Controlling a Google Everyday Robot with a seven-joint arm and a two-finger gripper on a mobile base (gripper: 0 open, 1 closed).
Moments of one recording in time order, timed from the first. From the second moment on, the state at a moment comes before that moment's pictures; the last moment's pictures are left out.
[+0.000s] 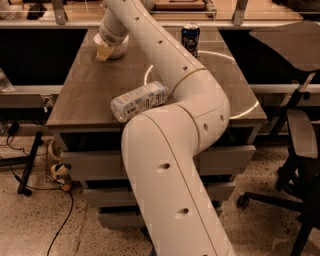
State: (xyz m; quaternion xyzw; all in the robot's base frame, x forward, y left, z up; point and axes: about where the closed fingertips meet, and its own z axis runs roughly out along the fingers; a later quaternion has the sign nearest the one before) arm 0.870 0.176 0.873 -0.60 0.71 0.02 0.37
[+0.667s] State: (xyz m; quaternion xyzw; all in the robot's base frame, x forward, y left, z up) arm 0.842 0.169 0.930 -0.61 0.68 0.02 0.40
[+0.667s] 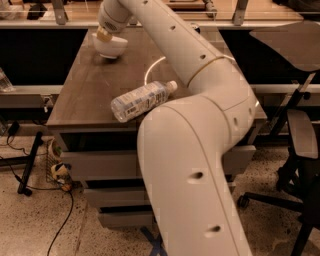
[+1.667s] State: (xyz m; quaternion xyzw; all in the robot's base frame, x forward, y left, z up) arm 0.762 0.158 0.939 -0.66 0.65 0.03 0.38
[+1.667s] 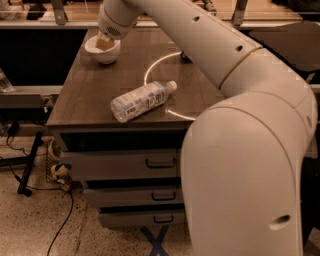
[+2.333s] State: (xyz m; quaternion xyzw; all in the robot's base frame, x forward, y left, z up) arm 0.767 0.187 0.925 -0.68 0.63 0.07 0.37
